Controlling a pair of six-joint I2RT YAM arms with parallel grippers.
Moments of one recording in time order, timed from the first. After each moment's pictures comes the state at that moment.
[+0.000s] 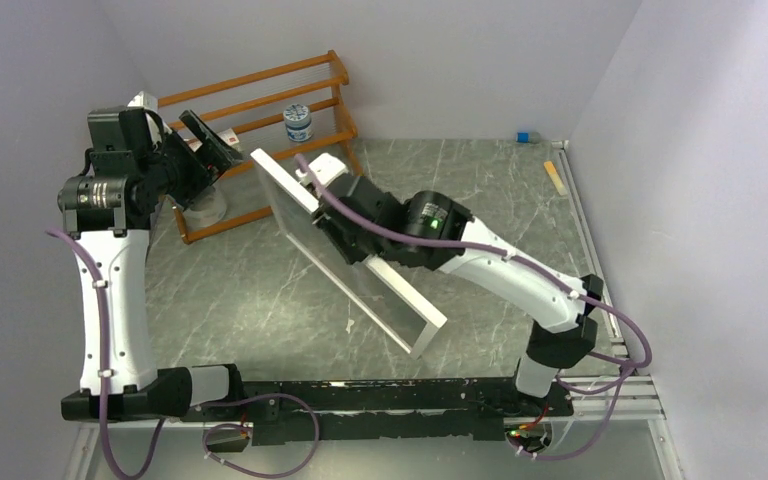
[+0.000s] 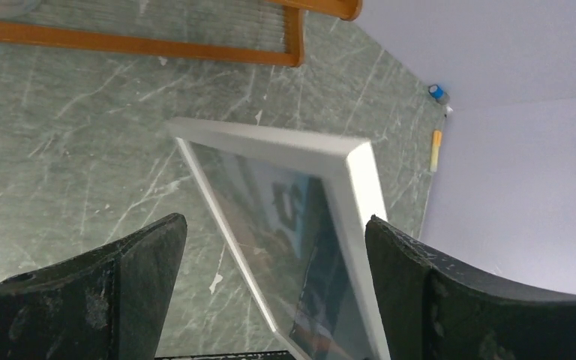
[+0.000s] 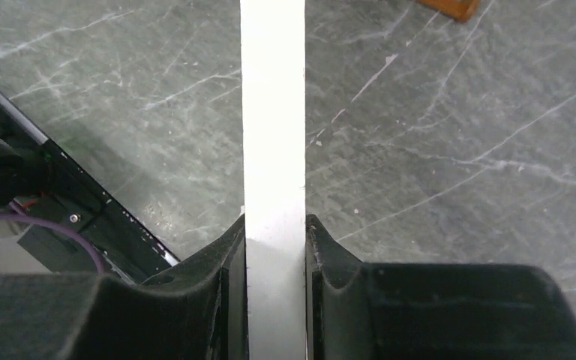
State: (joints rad) left arm 0.07 1.28 1.85 -1.16 0.25 -0.67; right arm 1.22 1.75 2.16 -1.16 0.40 0.22
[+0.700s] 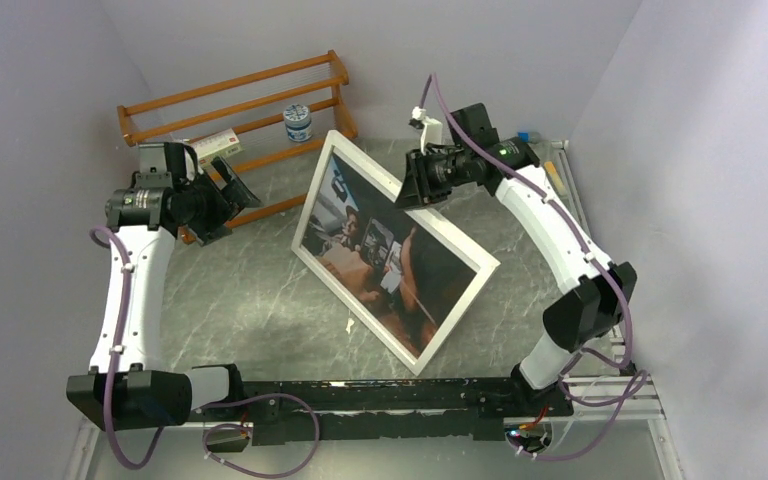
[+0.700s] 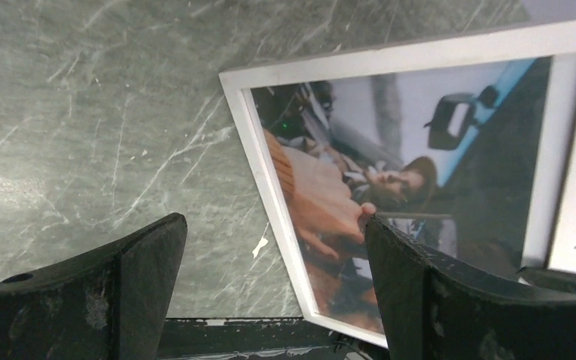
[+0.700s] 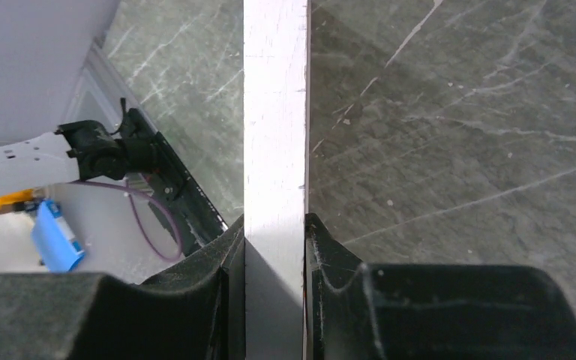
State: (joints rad) left arm 0.07 1.23 1.48 -1.09 0.23 -0.64; right arm 0.49 1.63 1.77 -0.94 -0.56 0.16
